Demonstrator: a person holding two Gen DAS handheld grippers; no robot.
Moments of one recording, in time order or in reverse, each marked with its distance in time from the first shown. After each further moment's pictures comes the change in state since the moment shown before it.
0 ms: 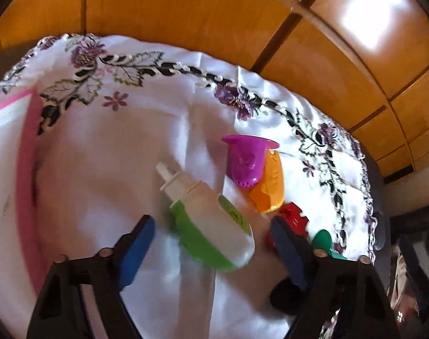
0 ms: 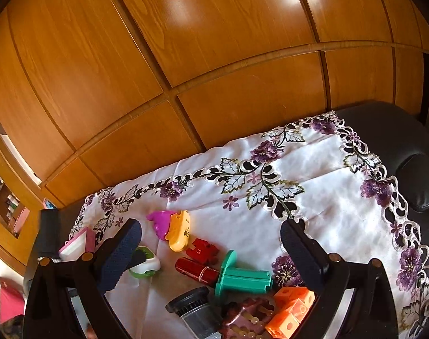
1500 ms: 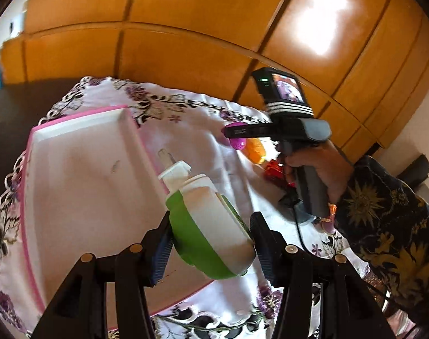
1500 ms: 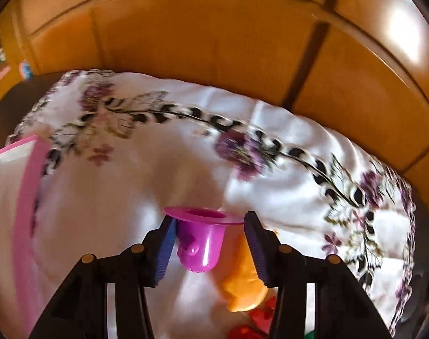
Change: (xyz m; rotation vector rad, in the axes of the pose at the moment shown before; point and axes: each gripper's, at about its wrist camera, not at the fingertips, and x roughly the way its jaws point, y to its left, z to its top) left arm -0.165 0.099 -0.115 0.174 -0.230 -0.105; right arm 0.185 0.157 -0.021 -0.593 0.378 -0.118
